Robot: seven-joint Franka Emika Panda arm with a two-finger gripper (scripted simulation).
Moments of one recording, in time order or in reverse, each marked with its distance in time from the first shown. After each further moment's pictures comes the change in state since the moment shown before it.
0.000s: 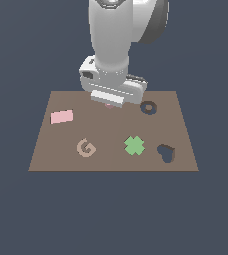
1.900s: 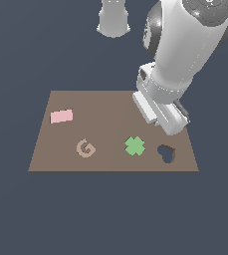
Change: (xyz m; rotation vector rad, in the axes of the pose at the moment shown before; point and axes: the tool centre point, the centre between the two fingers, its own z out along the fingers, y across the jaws) arm 0.018 -0.146 -0.005 0.001 0.000 0.875
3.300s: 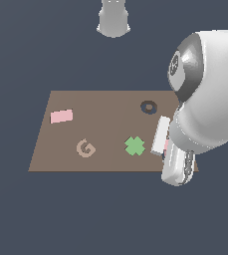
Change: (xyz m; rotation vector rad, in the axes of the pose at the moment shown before) arm 0.016 -0.126 -0.004 -0.001 0.001 0.751
